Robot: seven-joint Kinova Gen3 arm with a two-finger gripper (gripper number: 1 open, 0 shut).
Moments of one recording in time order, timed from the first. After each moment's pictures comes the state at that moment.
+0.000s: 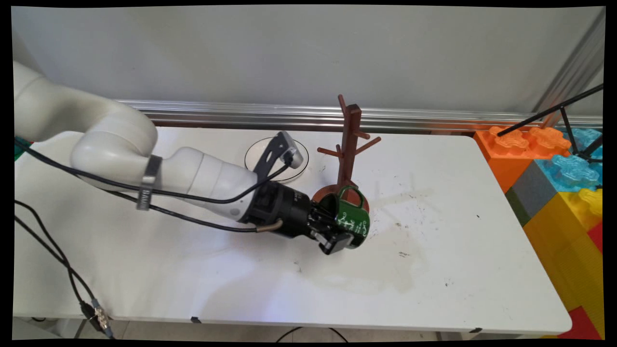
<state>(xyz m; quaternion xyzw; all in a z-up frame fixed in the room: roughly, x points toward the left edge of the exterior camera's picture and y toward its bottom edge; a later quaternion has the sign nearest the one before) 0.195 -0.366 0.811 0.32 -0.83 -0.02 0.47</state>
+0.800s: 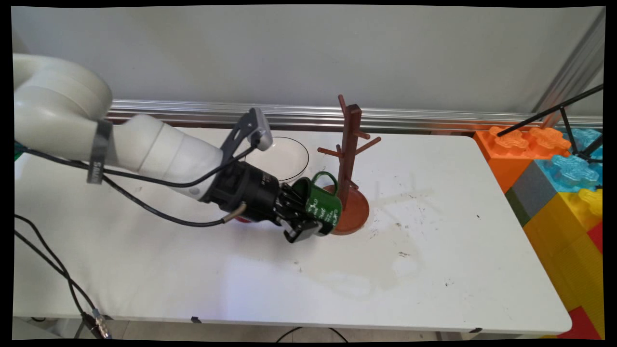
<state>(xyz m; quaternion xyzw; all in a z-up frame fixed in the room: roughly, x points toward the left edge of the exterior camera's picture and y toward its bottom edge) 0.232 -0.355 0.860 0.29 -0.86 0.01 0.42</state>
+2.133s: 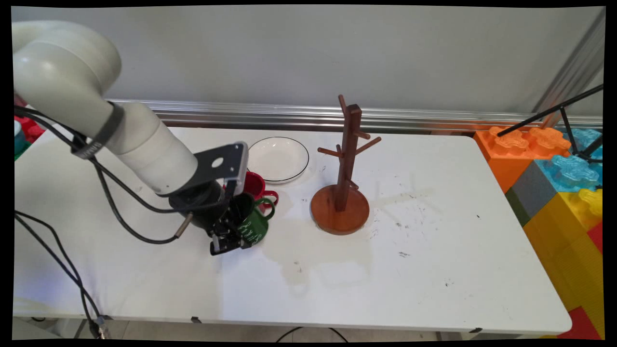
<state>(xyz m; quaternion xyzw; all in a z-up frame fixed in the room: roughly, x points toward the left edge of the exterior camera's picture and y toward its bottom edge) 0.270 -0.367 0.855 0.17 -0.97 0.03 0.16</state>
